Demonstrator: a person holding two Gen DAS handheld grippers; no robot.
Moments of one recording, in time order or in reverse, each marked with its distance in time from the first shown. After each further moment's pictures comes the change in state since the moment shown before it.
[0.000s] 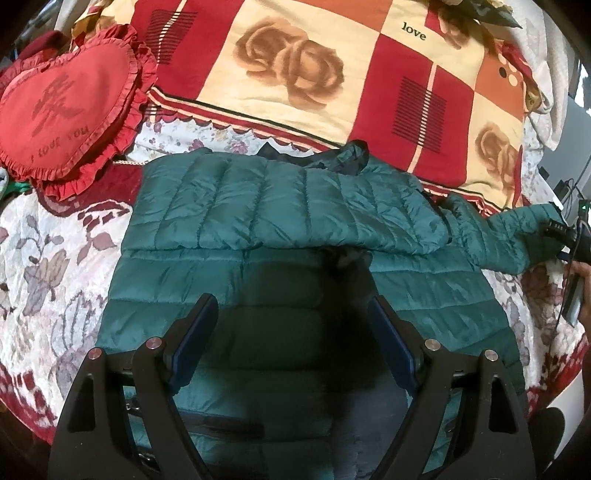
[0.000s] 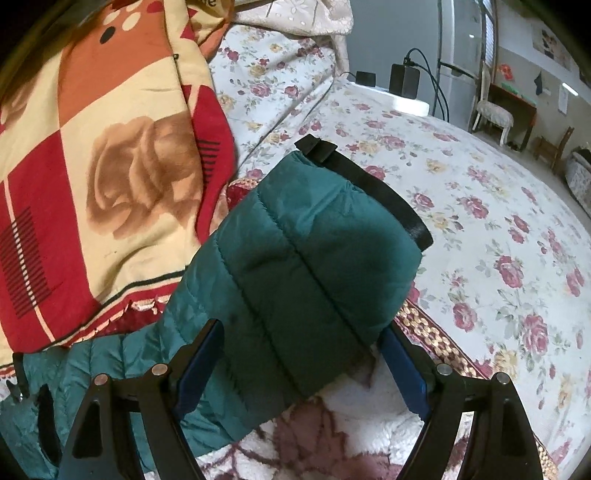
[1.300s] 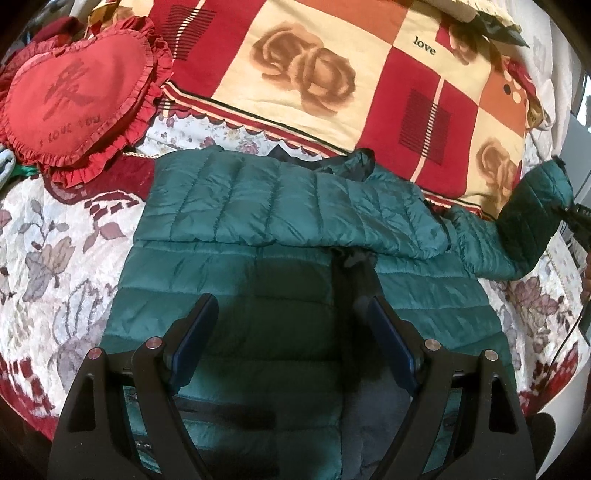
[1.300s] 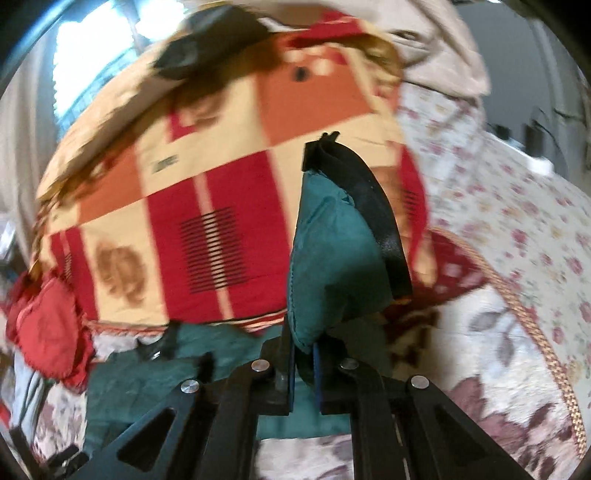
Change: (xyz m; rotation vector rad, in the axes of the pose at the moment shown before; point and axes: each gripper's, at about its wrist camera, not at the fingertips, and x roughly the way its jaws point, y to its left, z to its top) left arm -0.013 0.017 -0.004 -0.051 -0.016 -0.022; right arm -0.122 0.095 -0.029 -0.191 -0.121 0.580
